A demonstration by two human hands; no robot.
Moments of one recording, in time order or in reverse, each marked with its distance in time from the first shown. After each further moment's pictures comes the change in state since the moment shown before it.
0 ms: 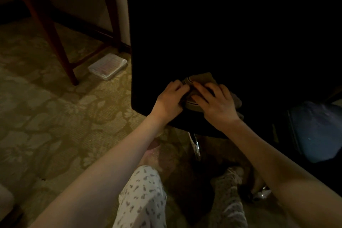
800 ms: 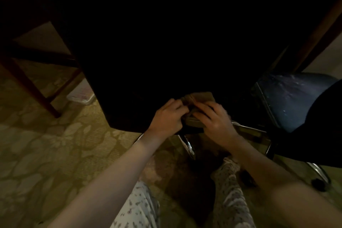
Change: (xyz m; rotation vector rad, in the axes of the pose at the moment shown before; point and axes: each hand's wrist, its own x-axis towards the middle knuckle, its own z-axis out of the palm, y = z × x) left_hand 0.015 0.077 0.042 -0.011 -0.140 0.241; right_hand -0.111 0.015 -0.013 0.226 0.071 0.313
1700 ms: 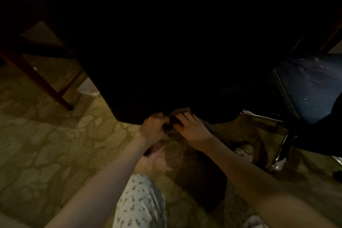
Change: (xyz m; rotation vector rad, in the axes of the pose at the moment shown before) left_hand -0.059 -0.045 0.017 0.046 -0.416 -0.377; right_hand 0.002 -0.067 0.060 -0.051 -0.545 0.039
